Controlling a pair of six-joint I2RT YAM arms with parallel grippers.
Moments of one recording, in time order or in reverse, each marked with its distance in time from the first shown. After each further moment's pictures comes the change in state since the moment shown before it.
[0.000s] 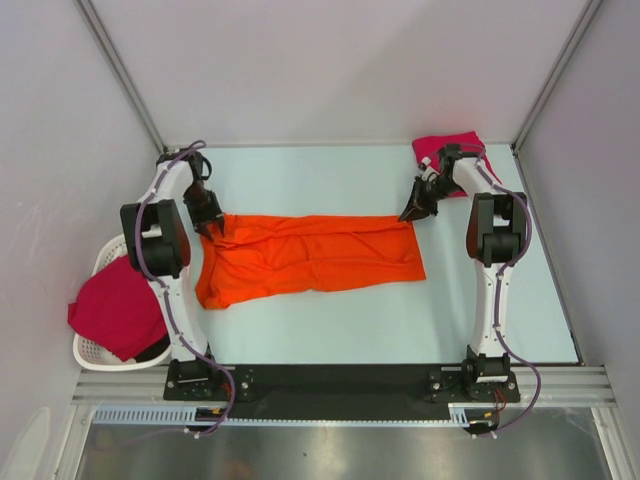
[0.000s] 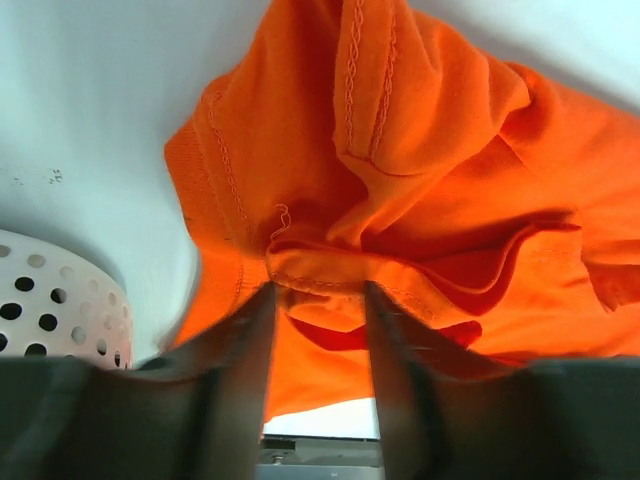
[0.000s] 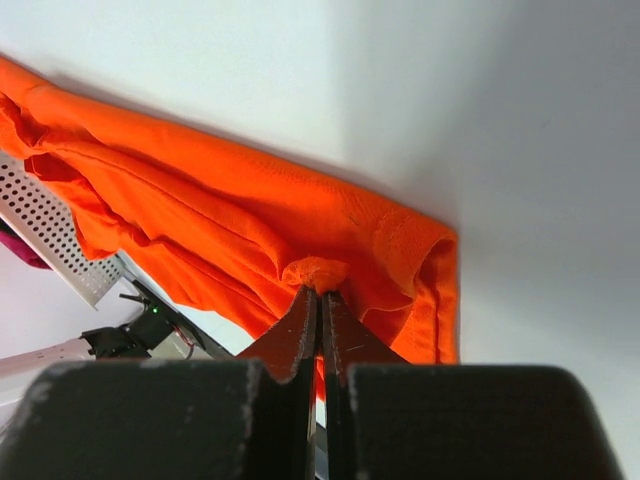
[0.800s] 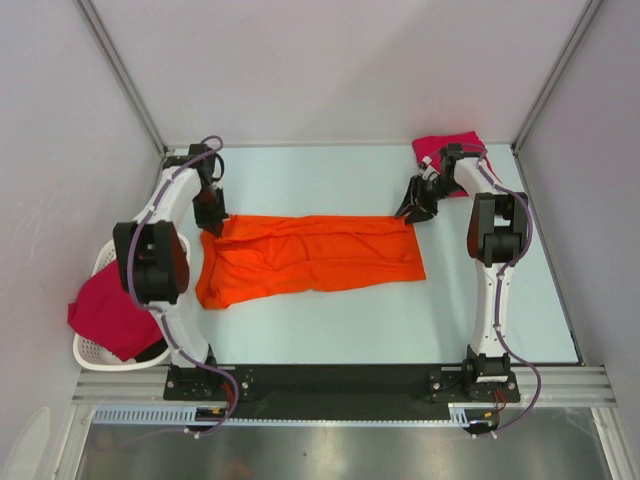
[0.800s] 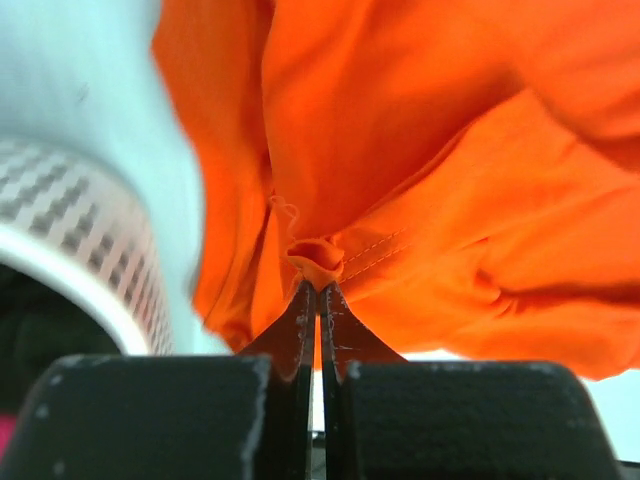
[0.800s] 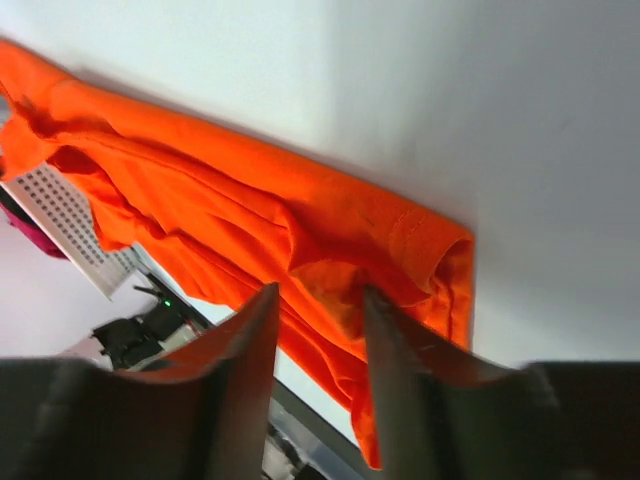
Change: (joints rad) left arm -0.097 -0.232 -0.174 0.069 -0.086 0.094; right arm -0.008 0.000 0.000 0.002 -0.039 0.003
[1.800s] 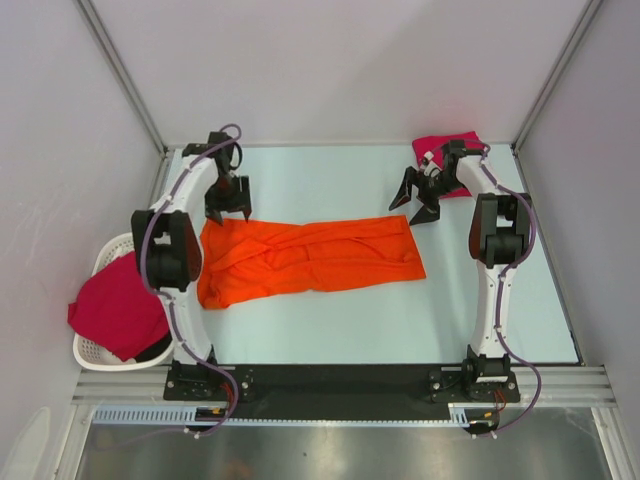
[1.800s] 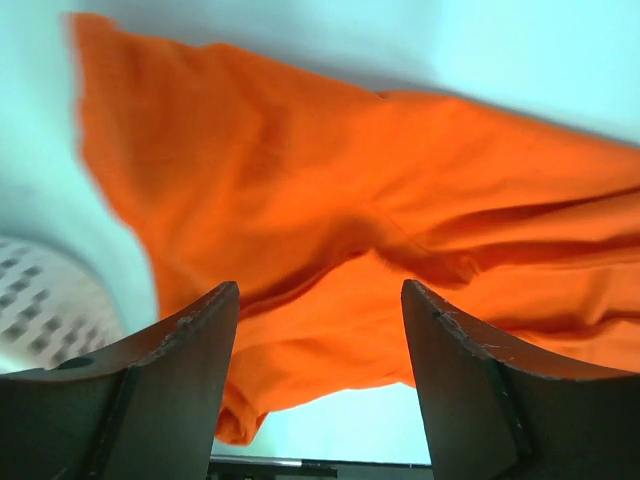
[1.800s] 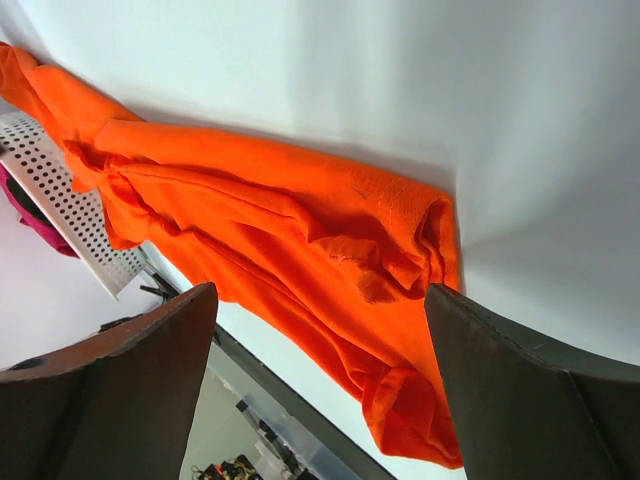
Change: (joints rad) left arm -0.098 0.067 0.156 -0.010 -0.025 -0.013; right arm -0.003 -0.031 0.000 0.007 -0.014 0.005
